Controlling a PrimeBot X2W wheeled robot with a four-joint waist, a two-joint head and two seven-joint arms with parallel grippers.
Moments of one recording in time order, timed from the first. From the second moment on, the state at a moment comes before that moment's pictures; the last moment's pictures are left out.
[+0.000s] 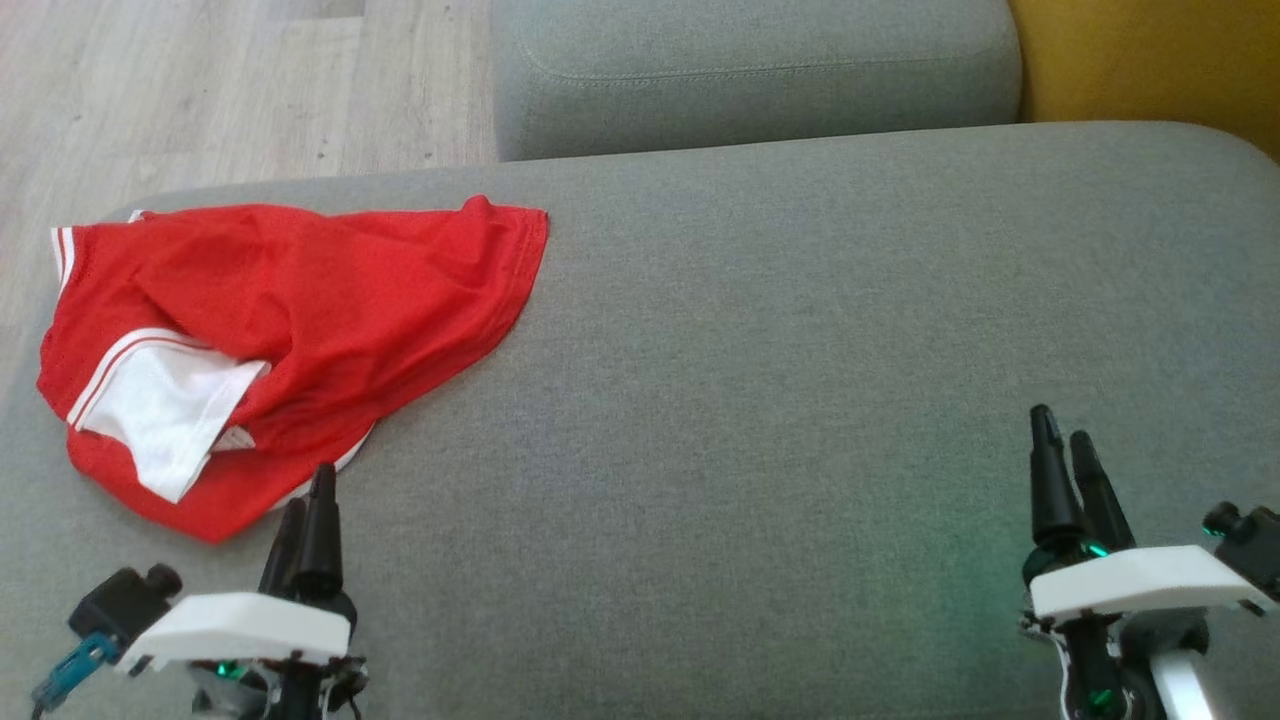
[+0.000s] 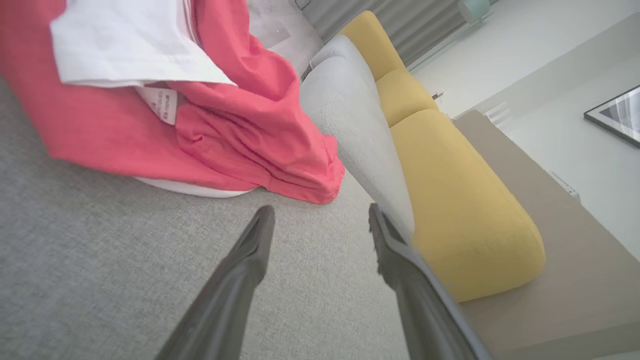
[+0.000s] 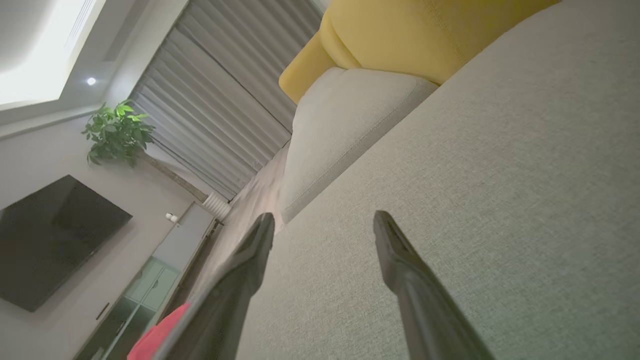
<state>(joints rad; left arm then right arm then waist) 0.02 0.03 0.00 0.26 -0.93 -0.09 -0.05 0.00 -0.07 0.01 0.21 0.83 0.13 -0.05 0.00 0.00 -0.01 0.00</state>
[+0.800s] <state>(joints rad) 0.04 0.05 -0.05 0.23 -0.59 -0.07 -0.12 0.00 -0.07 0.05 0.21 0.49 0.13 -0.12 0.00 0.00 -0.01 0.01</state>
